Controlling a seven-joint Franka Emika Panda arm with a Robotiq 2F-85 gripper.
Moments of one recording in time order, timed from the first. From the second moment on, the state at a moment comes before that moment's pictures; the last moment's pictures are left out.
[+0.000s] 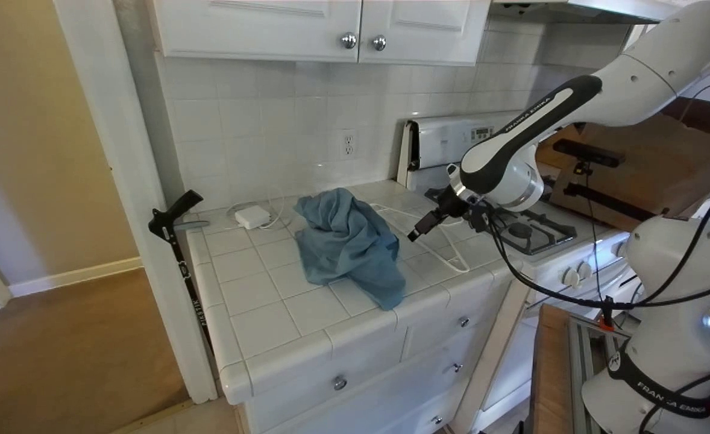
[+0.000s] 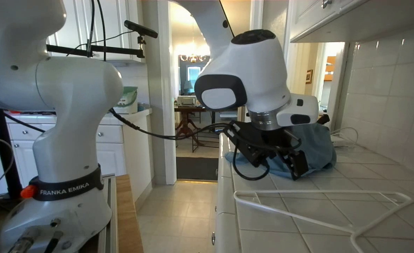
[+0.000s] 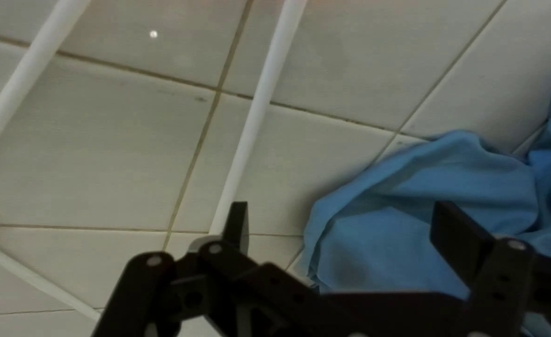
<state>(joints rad) 1.28 -0.36 -1.69 -2.64 0.39 3.11 -0.72</state>
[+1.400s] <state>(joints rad) 1.44 -0.57 -1.94 -2.58 -0.11 3.19 -0.54</state>
